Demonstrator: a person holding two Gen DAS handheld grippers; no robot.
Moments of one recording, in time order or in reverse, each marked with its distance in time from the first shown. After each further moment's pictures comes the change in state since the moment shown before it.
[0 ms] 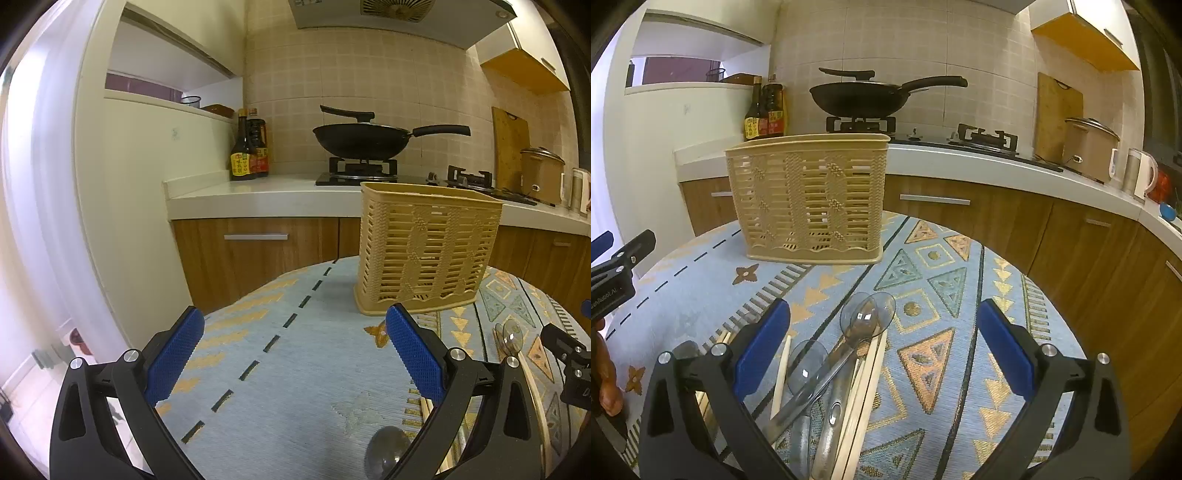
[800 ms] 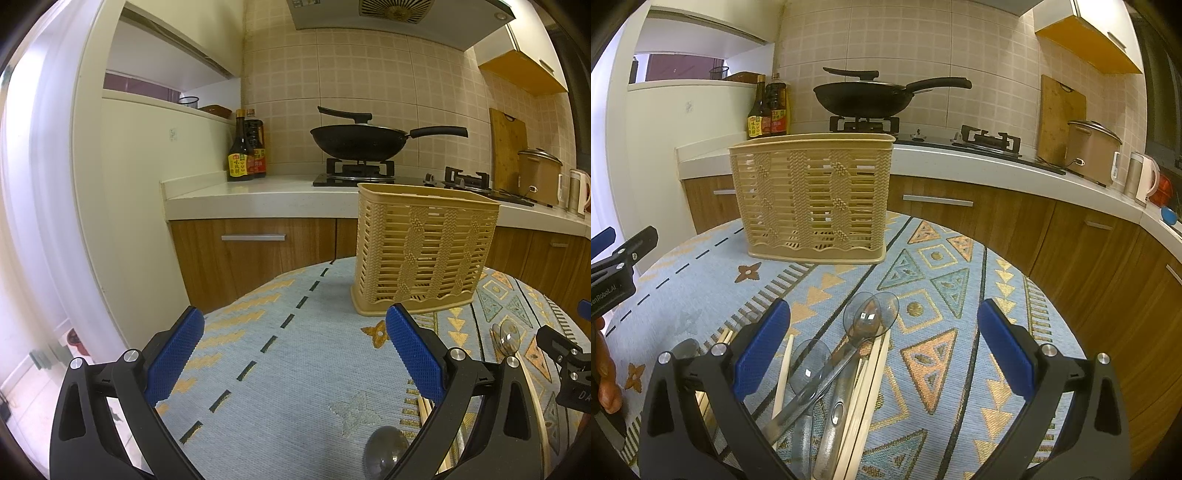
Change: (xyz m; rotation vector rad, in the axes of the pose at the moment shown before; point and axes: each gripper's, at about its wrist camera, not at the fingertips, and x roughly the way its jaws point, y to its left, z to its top) left arm 0.002 0.002 -0.001 -0.004 -0.001 -0.015; right arm 0.000 0.002 -0.001 -0.006 -0.002 0.002
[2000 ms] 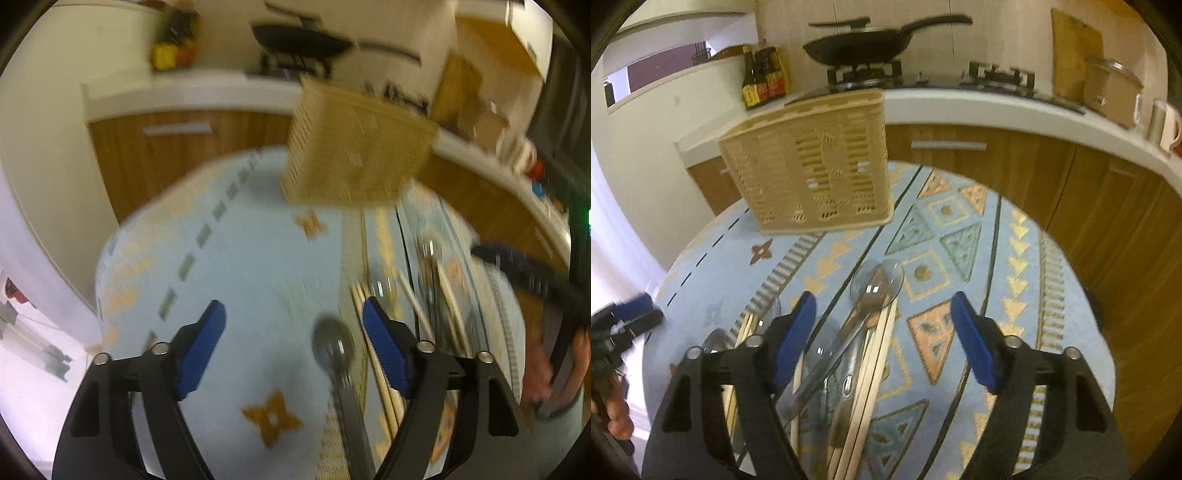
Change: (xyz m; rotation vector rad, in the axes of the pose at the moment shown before) left arm 0.011 0.014 -0.010 -0.001 0.529 -0.399; right arm 0.015 -0.023 0.025 0.101 0.302 0.126
